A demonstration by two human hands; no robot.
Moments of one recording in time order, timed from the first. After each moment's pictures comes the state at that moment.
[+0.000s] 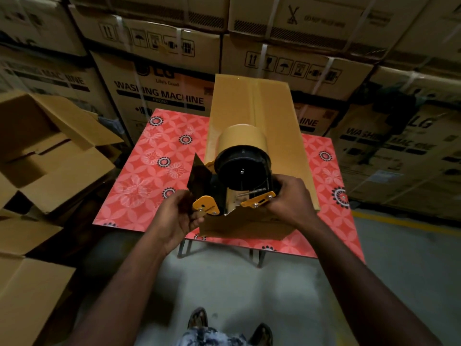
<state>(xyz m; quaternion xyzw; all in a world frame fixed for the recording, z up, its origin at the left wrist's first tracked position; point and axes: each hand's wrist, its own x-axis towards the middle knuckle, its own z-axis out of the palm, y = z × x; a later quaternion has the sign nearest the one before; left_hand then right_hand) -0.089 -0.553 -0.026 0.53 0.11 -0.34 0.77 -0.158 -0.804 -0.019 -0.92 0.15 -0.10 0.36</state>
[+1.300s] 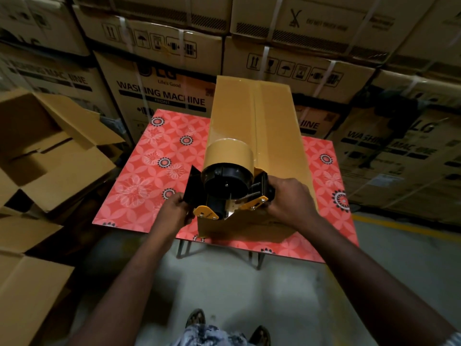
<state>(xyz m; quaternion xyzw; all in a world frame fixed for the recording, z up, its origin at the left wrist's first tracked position) -0.068 -0.554 -0.075 0.73 0.05 -0.24 0.64 -0.151 -0.816 -0.018 -0.98 0.04 -0.11 0.15</state>
